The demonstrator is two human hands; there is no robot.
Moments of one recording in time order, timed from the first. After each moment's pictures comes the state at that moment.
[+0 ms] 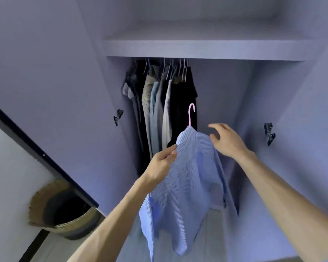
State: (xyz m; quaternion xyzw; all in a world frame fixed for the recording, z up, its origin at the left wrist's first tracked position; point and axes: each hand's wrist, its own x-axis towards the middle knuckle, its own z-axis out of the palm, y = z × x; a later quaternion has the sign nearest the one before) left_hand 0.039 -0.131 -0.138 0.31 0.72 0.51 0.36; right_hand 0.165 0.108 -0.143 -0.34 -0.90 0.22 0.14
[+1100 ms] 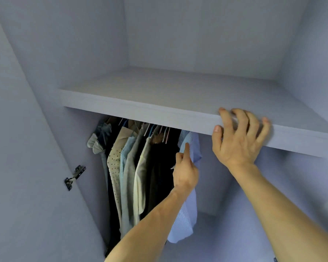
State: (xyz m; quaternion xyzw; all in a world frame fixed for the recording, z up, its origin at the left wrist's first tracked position) left_hand -0.039 0.239 -0.115 0.33 0.81 0.47 0.13; right_hand 0.046 0.340 -0.031 -0.29 -0.73 -0.30 0.54
